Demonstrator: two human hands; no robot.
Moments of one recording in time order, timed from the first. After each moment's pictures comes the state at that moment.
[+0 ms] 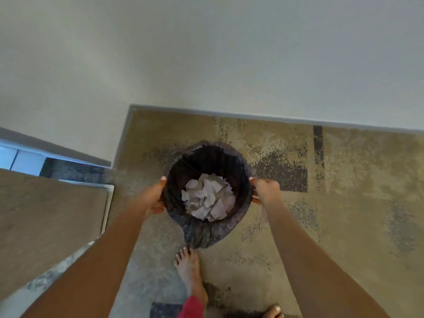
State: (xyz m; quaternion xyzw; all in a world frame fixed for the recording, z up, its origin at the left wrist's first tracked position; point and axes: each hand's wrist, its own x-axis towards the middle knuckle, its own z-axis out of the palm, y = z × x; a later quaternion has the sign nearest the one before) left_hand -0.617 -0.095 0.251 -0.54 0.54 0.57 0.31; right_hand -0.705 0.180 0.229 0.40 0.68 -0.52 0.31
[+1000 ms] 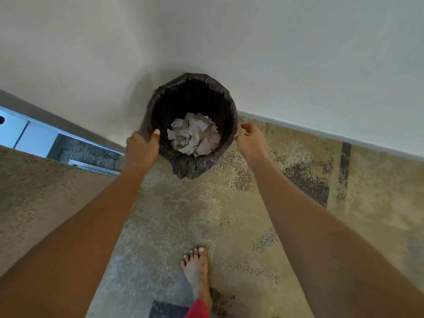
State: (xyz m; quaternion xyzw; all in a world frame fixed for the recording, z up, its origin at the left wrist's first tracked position) left_hand -0.674 -0.224 0.234 -0.51 0.78 0.34 0.08; right_hand -0.794 -0.008 0.244 0.11 0.85 -0.44 0.26
